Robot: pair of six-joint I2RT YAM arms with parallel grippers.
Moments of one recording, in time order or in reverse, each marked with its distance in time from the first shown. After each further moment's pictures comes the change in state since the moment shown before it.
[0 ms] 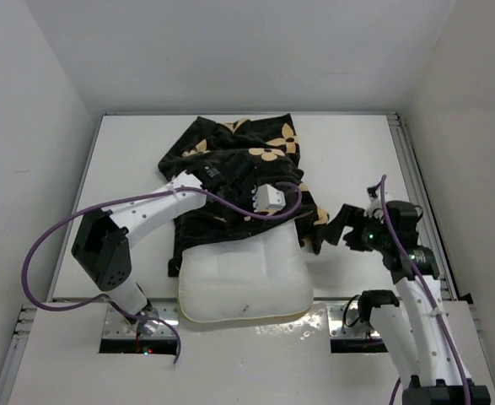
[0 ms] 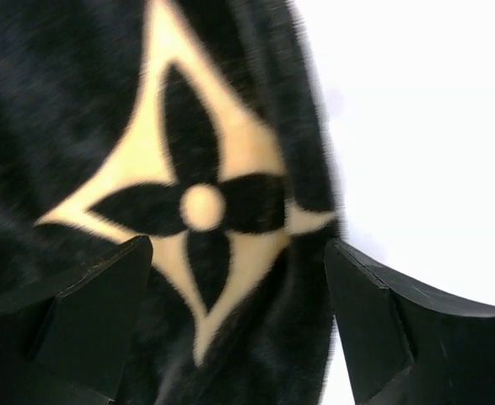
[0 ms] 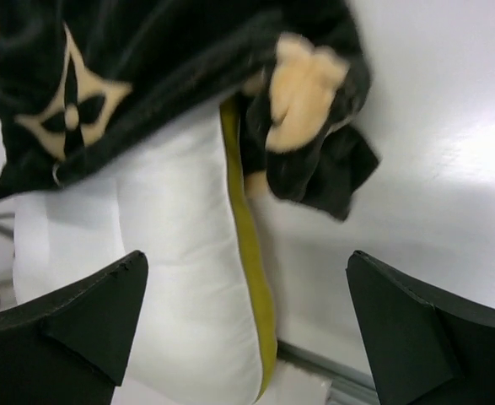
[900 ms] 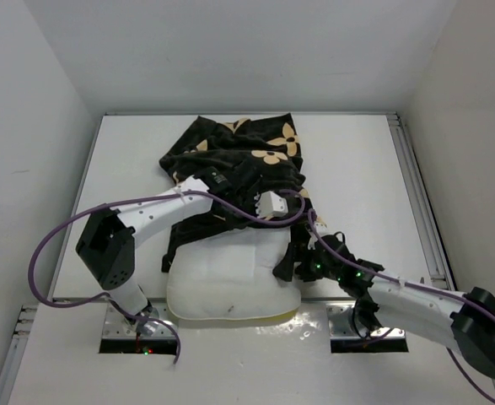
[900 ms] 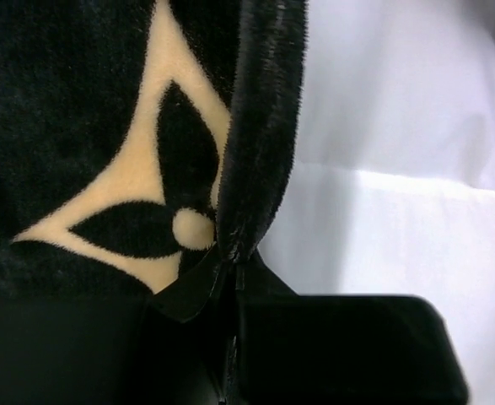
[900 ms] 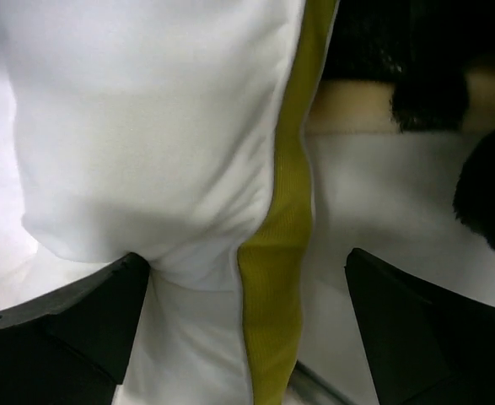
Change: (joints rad) left arm -0.047 0.021 -0.039 0.024 -0.053 -0.042; right arm 0.818 0.247 -0.456 0.711 0.349 0.442
